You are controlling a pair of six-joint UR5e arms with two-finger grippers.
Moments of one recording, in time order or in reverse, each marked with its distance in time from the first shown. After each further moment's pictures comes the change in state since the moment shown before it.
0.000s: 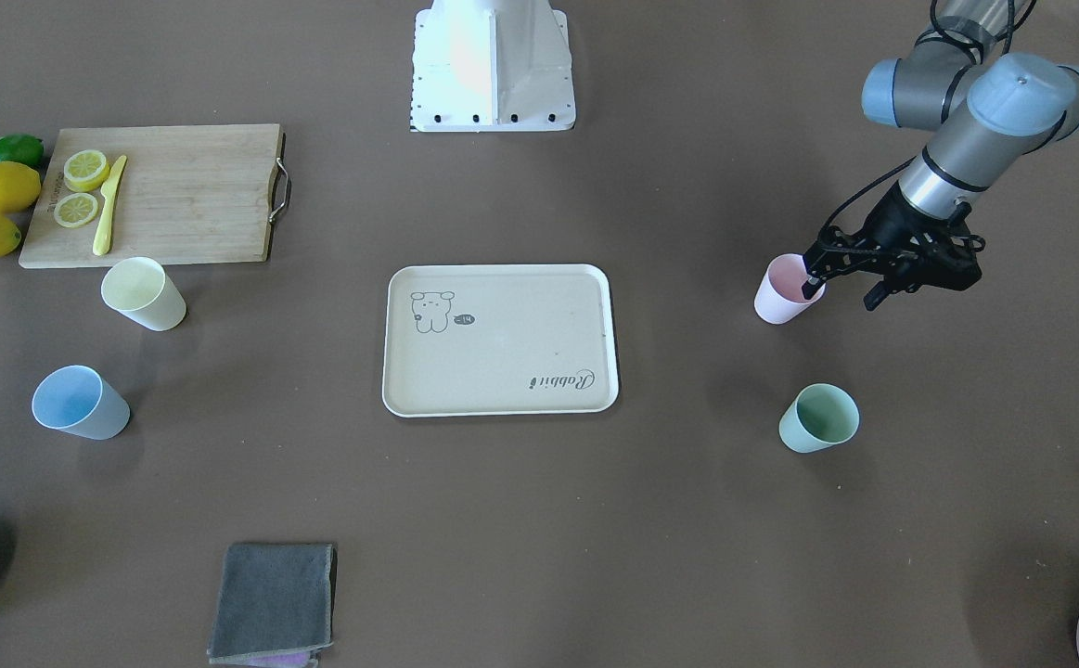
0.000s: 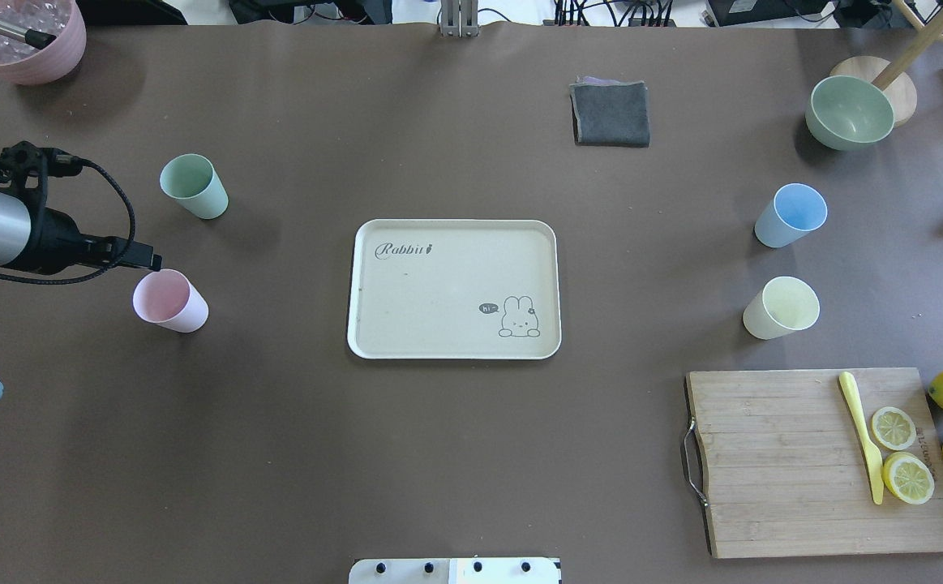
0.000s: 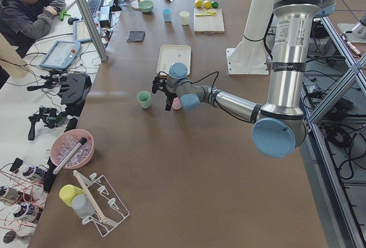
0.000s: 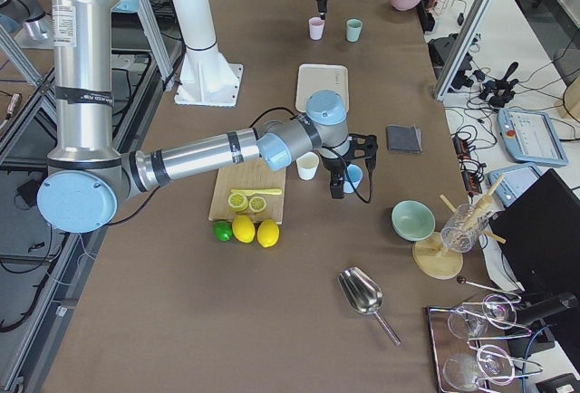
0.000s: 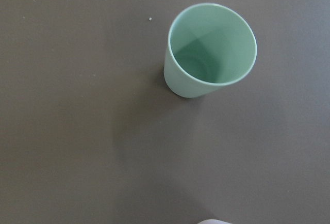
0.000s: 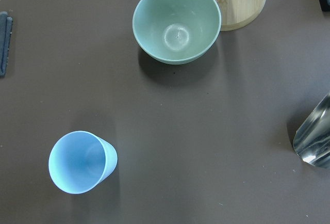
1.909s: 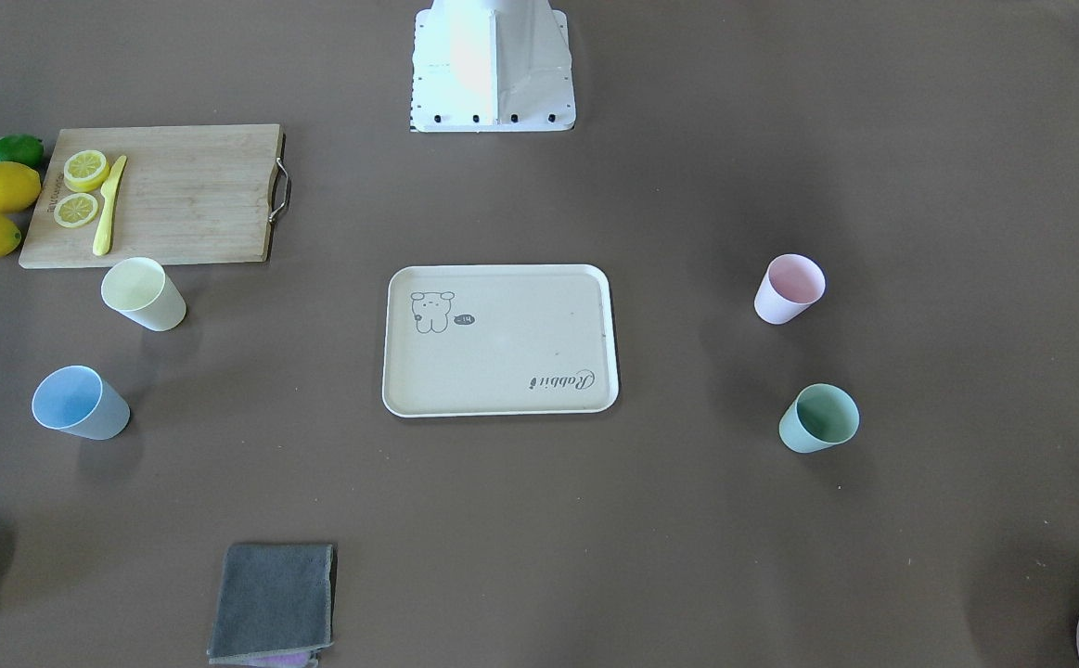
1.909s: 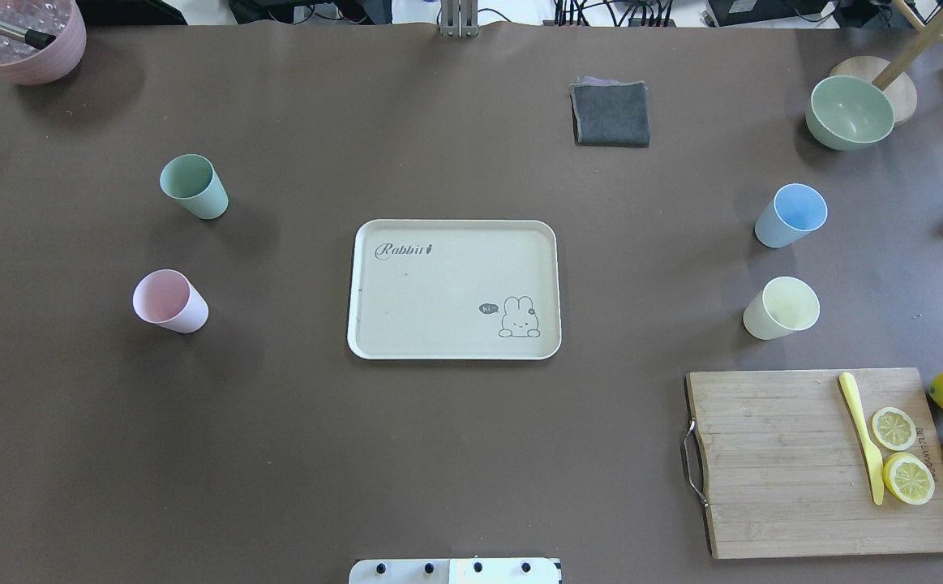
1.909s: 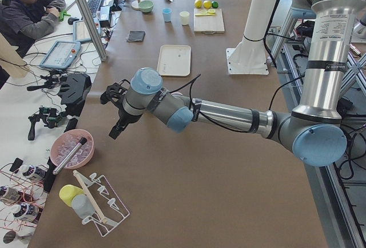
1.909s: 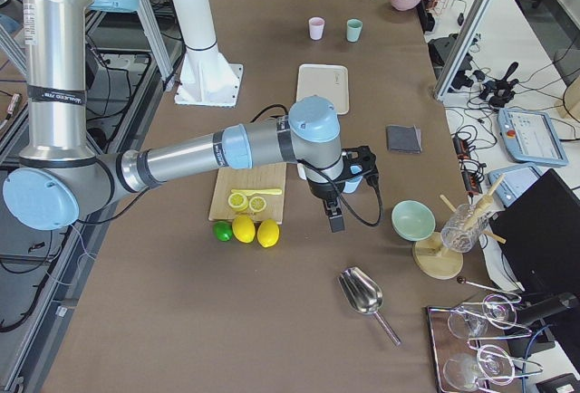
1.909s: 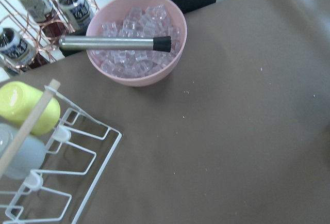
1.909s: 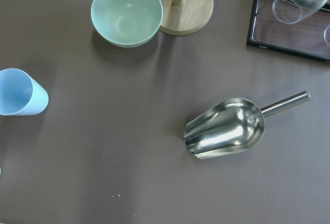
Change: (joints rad) left arm -0.725 -0.052 0.108 0.170 -0.218 0.887; right arm 0.327 -0.024 0.046 -0.354 0.061 -0.758
